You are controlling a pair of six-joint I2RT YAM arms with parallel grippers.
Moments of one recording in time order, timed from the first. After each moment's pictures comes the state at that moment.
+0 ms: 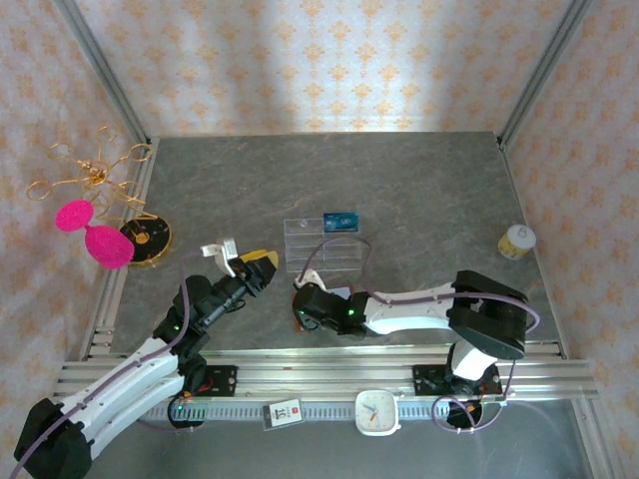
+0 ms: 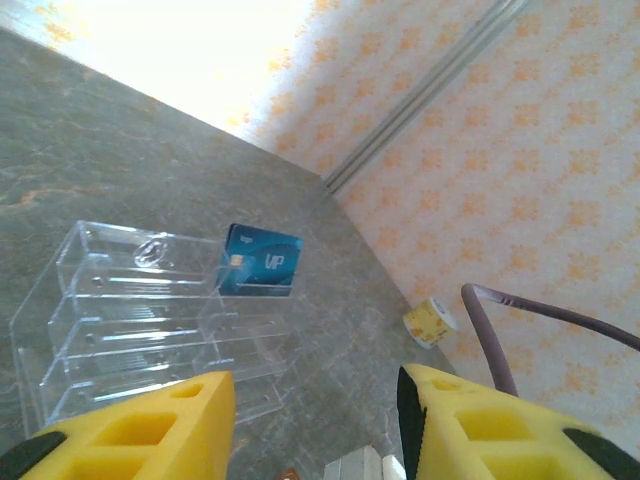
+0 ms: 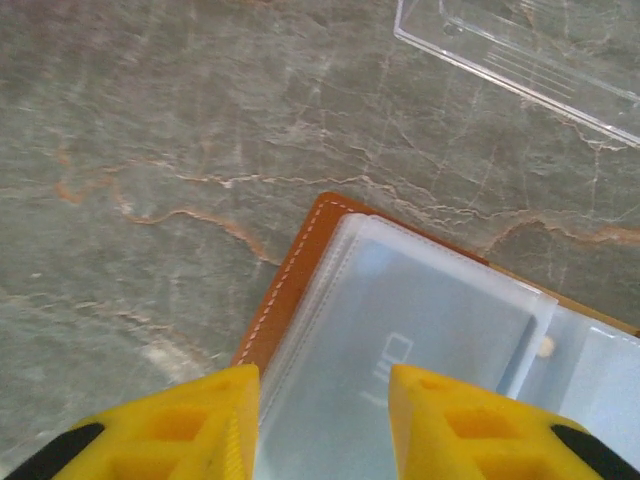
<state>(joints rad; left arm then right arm) -0.54 0.59 0.16 0.39 0.09 -0.74 1.24 1.63 0.82 -0.14 0.28 0.57</state>
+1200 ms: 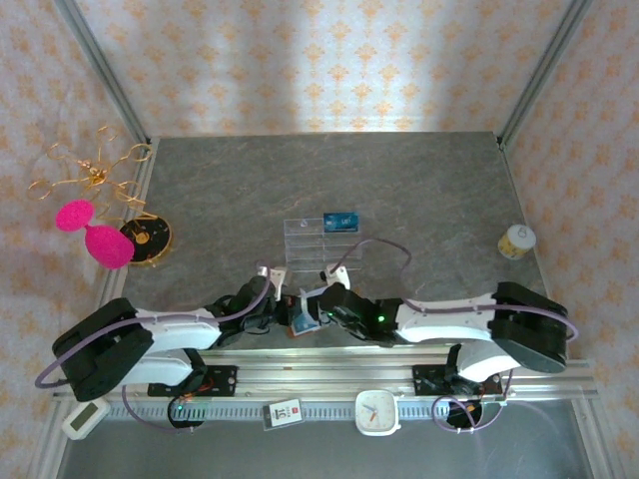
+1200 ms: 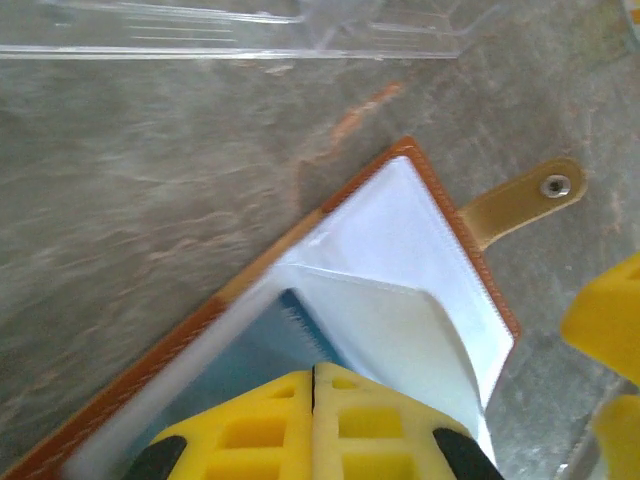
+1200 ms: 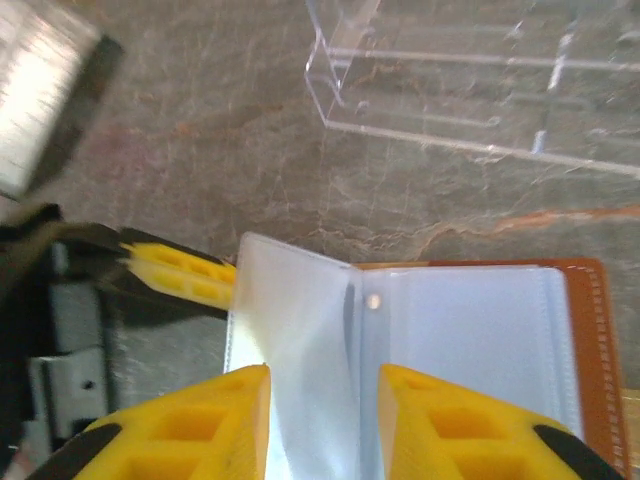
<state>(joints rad) -0.81 1.27 0.23 0.38 0.10 -0.75 1.22 1.37 0.61 0.05 0.33 0.80</state>
